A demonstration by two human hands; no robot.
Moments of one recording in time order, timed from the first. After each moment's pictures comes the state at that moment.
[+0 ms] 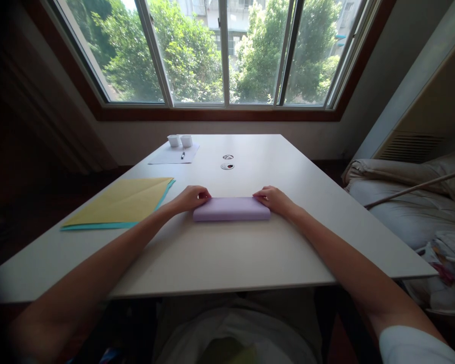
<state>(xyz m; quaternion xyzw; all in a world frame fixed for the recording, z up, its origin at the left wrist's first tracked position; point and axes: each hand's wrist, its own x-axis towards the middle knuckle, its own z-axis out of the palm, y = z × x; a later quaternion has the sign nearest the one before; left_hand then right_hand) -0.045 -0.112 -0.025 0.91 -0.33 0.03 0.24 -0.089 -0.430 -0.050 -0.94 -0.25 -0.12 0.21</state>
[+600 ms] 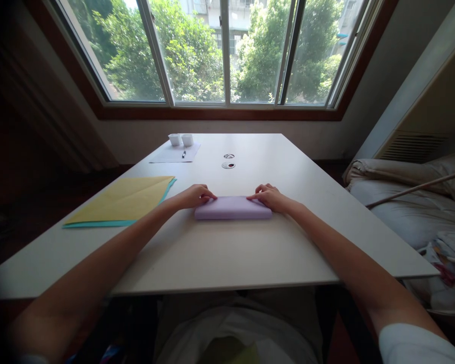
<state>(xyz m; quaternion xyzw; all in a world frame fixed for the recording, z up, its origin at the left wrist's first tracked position) -0.041 -0.111 -0.020 0.92 -0.38 -0.04 0.12 -0.084 -0.426 -0.048 -0.95 -0.30 -0.04 0.09</state>
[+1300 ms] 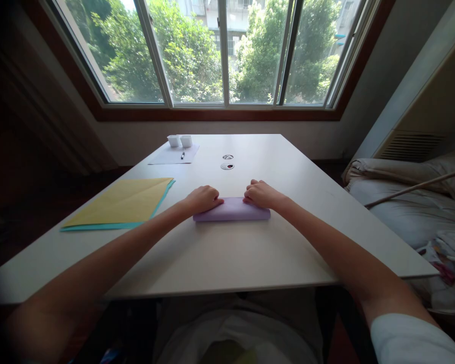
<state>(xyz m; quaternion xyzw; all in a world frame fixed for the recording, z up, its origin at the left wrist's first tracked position) -0.062 -0.155 -0.011 0.95 -0.32 0.04 -0.01 -0.086 -0.383 -0.007 -0.94 -0.35 -0.05 -0.05</state>
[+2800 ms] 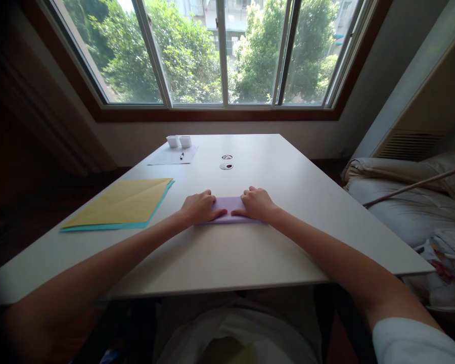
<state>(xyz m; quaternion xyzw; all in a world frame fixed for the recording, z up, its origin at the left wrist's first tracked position) -0.094 -0.155 -0.017 0.97 -0.26 0.04 -0.03 -0.119 -0.358 -0.015 -0.96 -0.24 -0.09 -0.11</state>
